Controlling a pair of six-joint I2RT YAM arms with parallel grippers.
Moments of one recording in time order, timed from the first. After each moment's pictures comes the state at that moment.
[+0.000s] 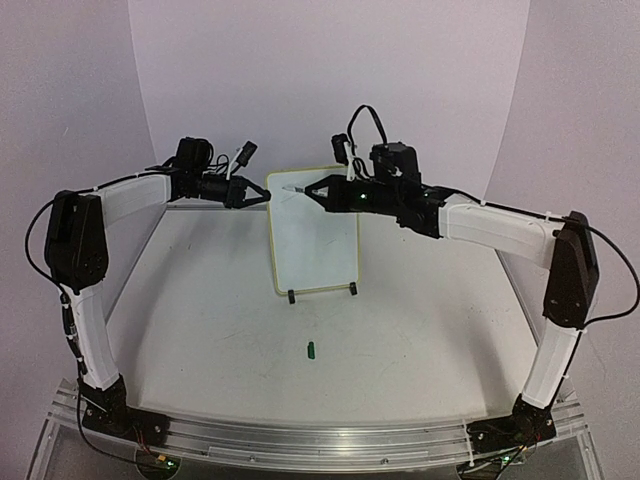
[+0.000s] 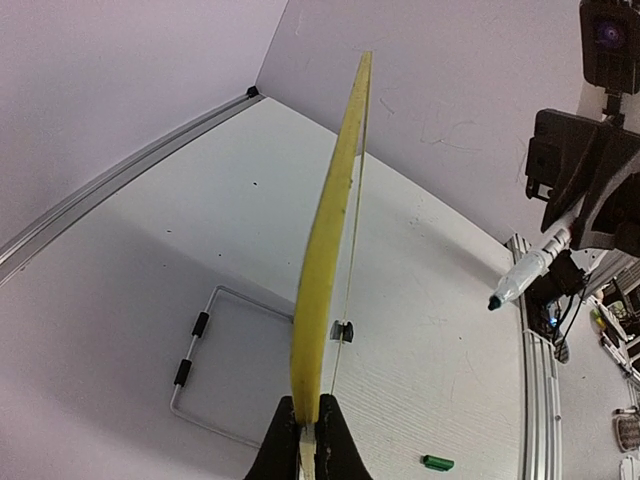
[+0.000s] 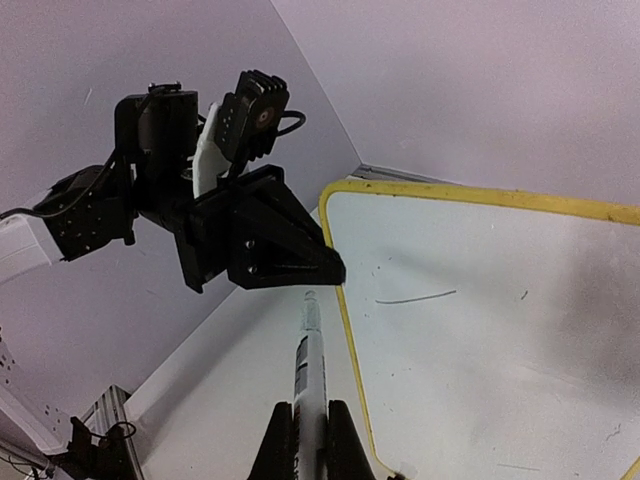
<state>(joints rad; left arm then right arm) -0.31 1.97 1.67 -0.27 0.99 0.10 0.74 1.85 1.58 0.04 -0.27 0.41</state>
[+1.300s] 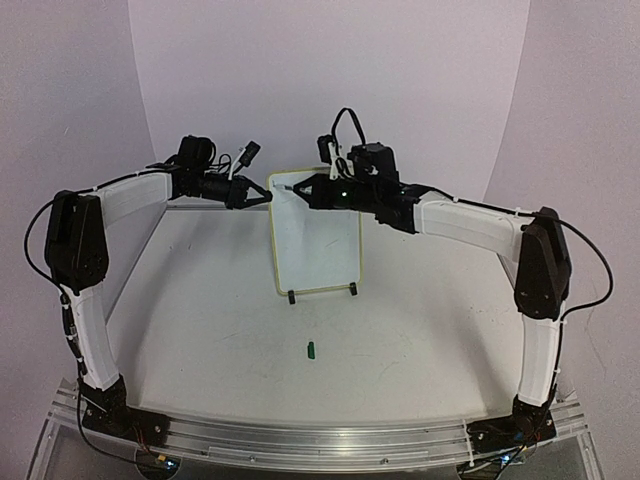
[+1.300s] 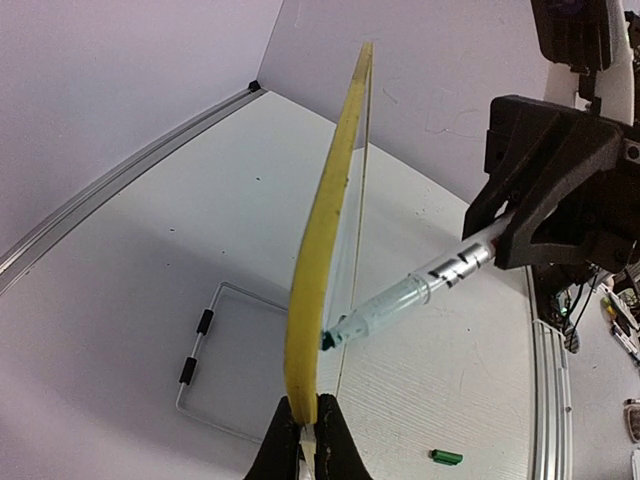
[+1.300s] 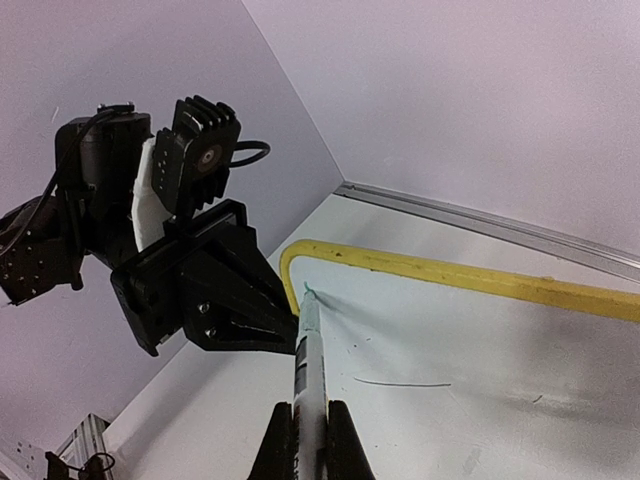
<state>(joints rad) -0.32 1.96 1.69 -0.32 0.96 0.16 0.74 2.03 1.76 0.03 -0.21 0.41</state>
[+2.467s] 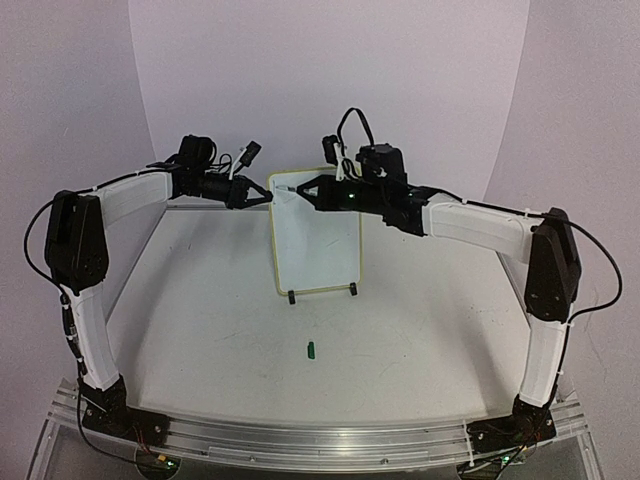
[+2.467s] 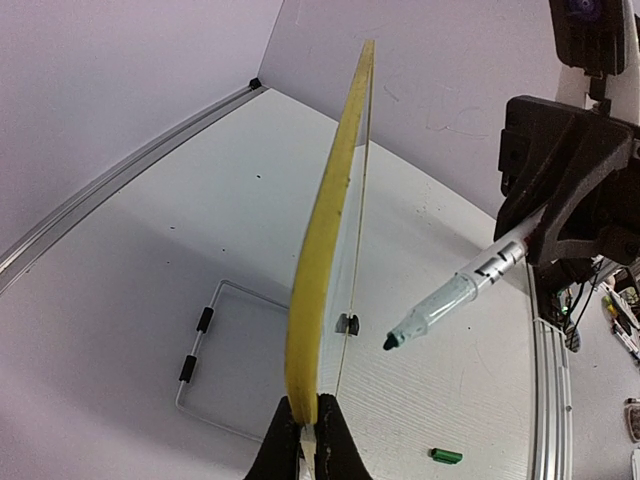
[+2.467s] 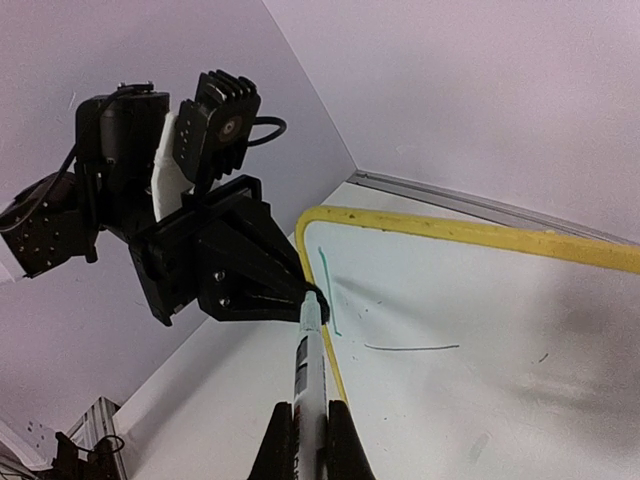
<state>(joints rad) -0.32 1.96 1.70 -0.34 0.95 0.17 0.74 1.97 1.68 0.07 -0.26 0.41</state>
